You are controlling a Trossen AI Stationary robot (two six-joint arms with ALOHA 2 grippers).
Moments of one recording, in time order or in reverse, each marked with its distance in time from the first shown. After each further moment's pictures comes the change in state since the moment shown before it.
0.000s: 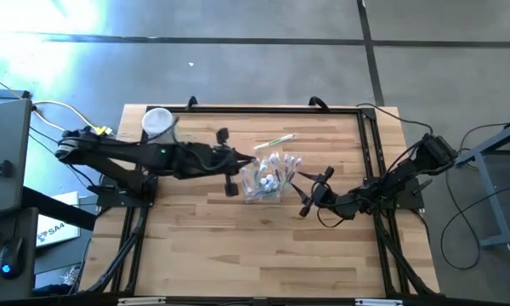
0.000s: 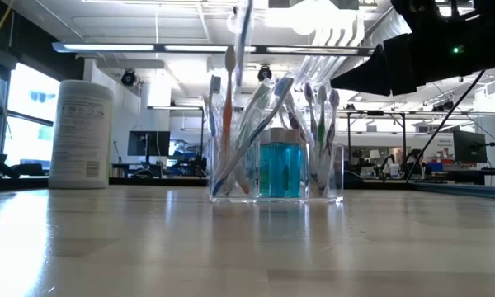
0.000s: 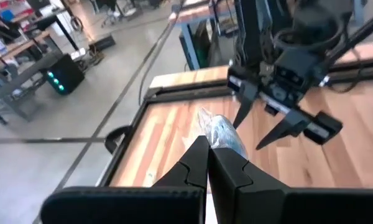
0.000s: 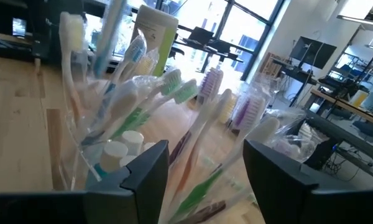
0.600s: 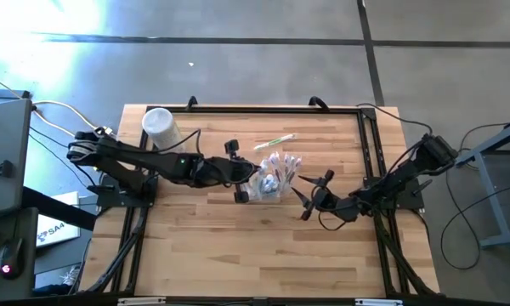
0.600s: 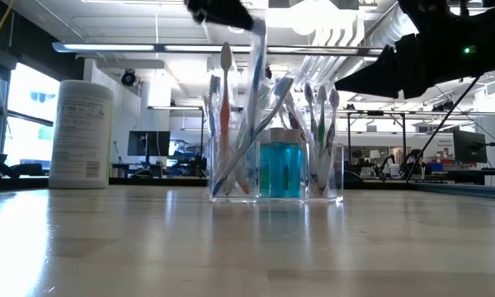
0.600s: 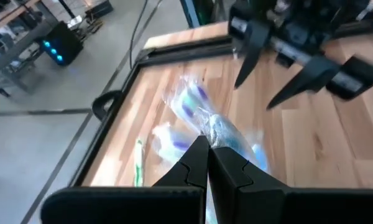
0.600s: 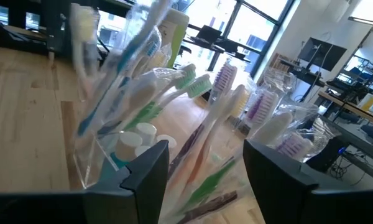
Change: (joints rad) left arm -0.006 0.150 -0.042 0.029 -0.042 -0.050; right arm 0.033 0.000 0.000 -0.049 0.002 0.023
